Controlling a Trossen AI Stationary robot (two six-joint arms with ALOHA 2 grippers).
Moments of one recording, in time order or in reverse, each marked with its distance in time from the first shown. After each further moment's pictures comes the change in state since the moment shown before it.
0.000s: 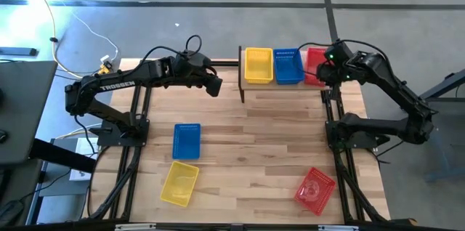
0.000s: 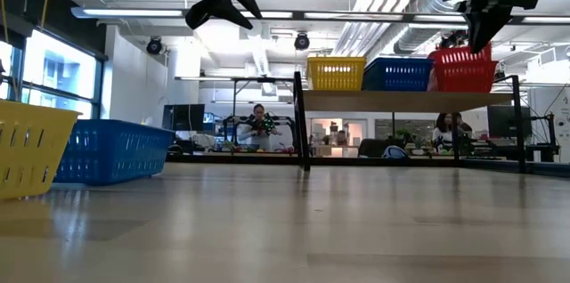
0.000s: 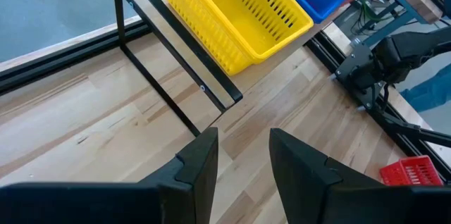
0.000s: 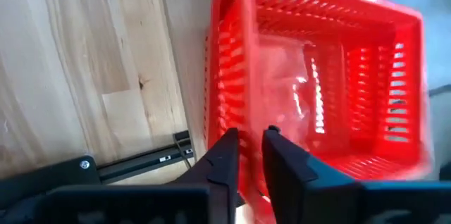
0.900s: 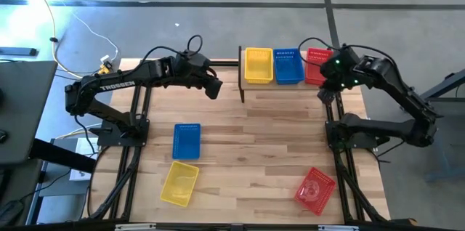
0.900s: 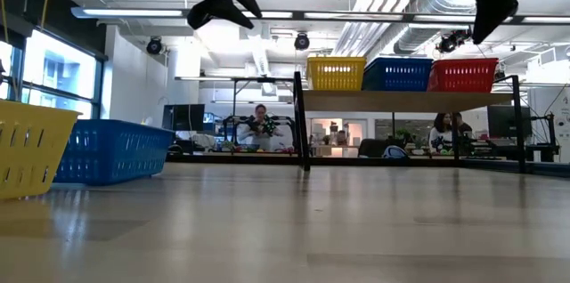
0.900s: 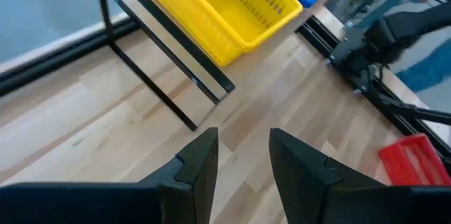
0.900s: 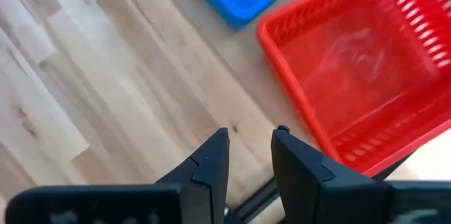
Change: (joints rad) left arm 0.004 0.000 0.000 -0.009 0.051 0.061; right arm 0.069 -0.077 0.001 -0.035 -0.188 0.637
